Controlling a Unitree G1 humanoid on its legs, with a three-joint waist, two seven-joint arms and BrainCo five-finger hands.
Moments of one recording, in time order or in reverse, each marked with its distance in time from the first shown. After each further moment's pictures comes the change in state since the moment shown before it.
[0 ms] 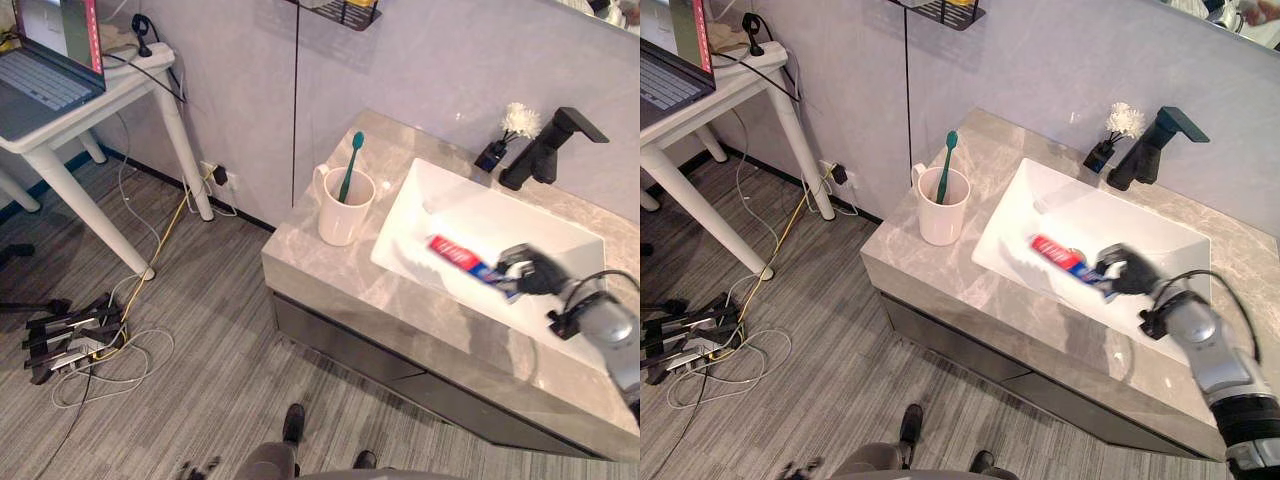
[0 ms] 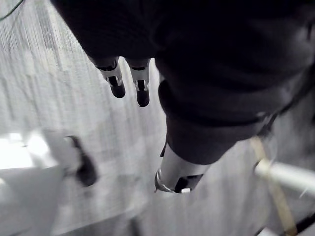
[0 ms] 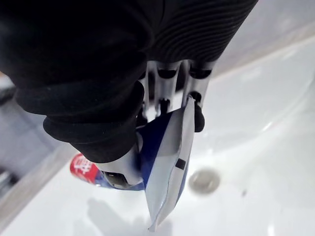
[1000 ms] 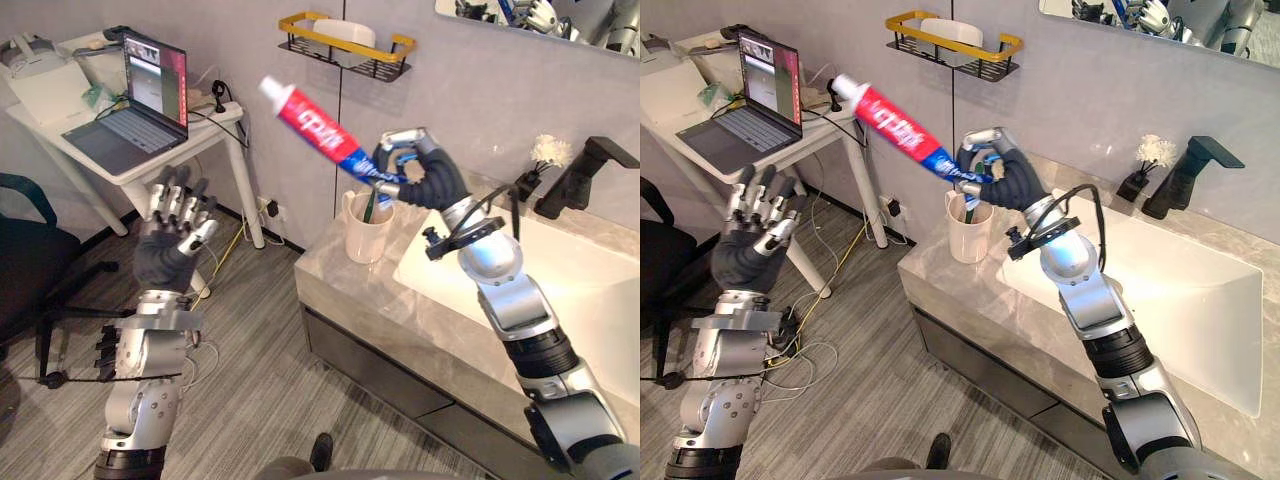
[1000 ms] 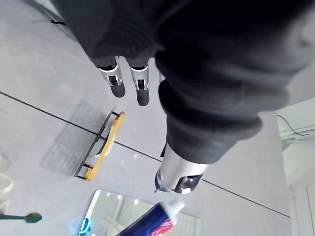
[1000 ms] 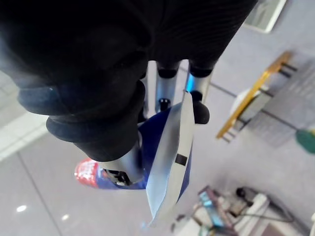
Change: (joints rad) left arm -0.190 0.221 -0.433 -1.354 -0.142 0.012 -0.053; right arm -0.429 0.455 0.336 -0.415 0.012 -0.004 -0.097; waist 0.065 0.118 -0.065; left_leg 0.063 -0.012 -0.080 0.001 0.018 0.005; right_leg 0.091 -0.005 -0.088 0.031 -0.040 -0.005
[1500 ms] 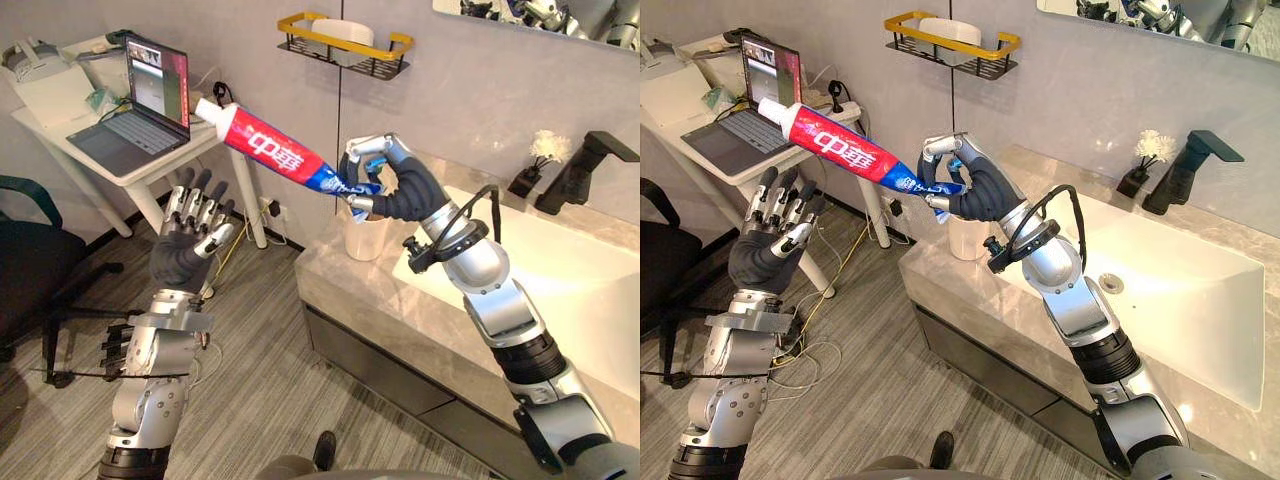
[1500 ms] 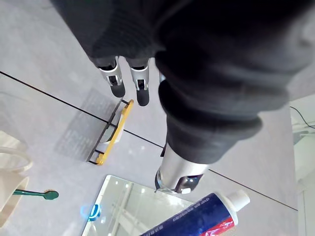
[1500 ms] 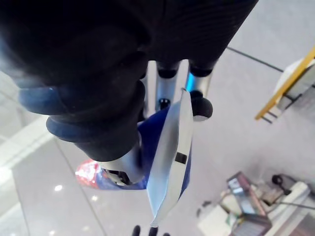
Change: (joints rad) left arm -0.002 0.003 -0.024 -0.001 -0.006 0.015 -0.018; right arm 0.003 0.039 0.030 -0.081 -0.046 -0.037 0.049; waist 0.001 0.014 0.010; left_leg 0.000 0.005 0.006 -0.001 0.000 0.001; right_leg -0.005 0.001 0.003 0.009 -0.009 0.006
